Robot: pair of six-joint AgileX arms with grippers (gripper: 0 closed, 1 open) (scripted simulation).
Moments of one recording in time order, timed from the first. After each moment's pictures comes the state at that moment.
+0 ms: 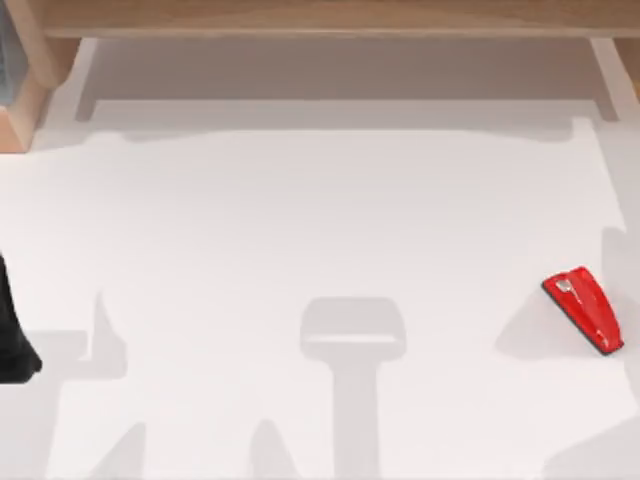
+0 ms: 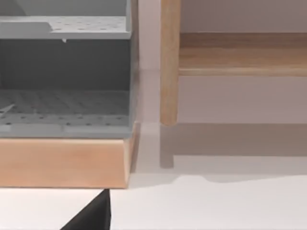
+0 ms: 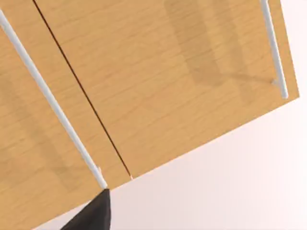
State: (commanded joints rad) left arm 0.00 0.00 0.00 0.00 0.00 0.00; right arm -0.64 1.63 0.88 1.01 -0.48 -1.03
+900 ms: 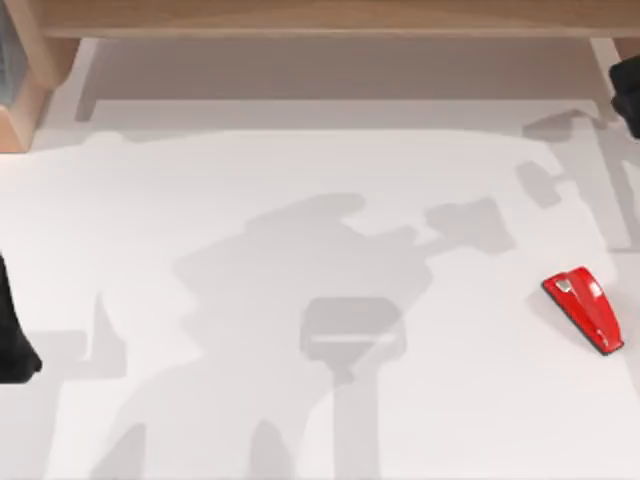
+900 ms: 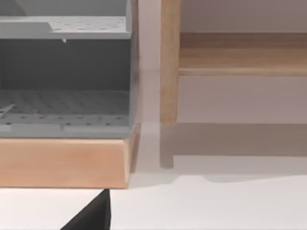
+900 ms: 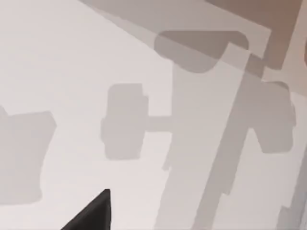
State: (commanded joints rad) left arm 0.00 0.00 0.00 0.00 0.00 0.00; right arm 0.04 1.68 1.37 -0.62 -0.08 -0.33
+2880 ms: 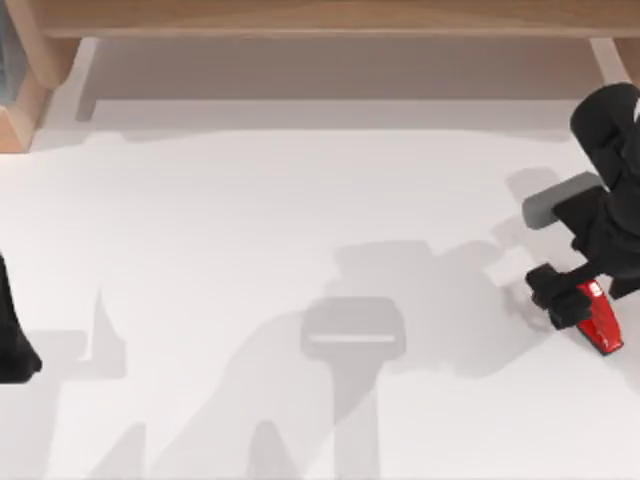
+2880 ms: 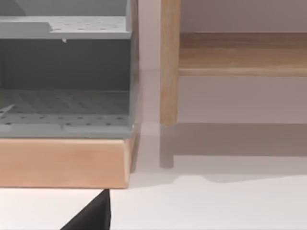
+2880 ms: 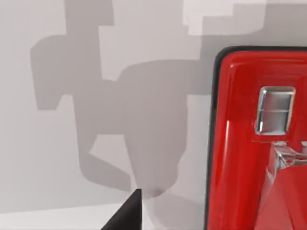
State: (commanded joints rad) left arm 0.00 0.00 0.00 0.00 0.00 0.00; right arm 0.22 1.96 1.19 -0.81 0.00 -0.26
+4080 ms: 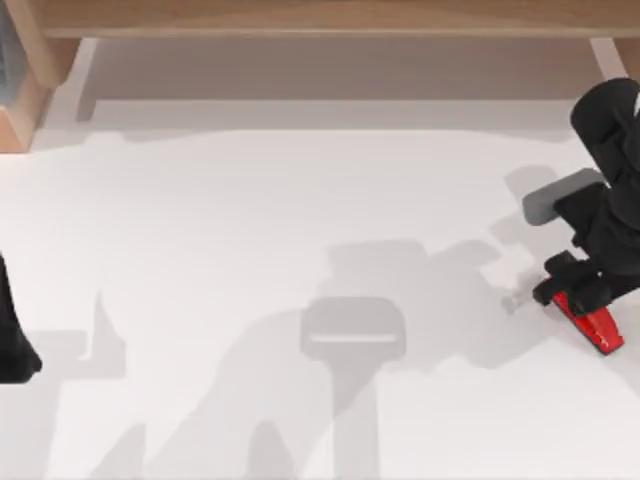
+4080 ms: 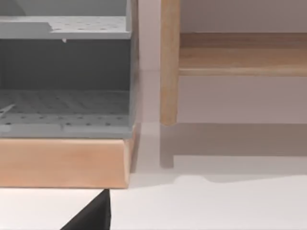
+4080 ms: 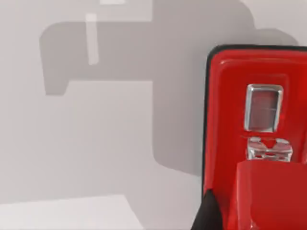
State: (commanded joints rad) left arm 0.00 0.00 0.00 0.00 0.00 0.00; right arm 0.22 1.95 1.21 -0.83 0.00 -0.26
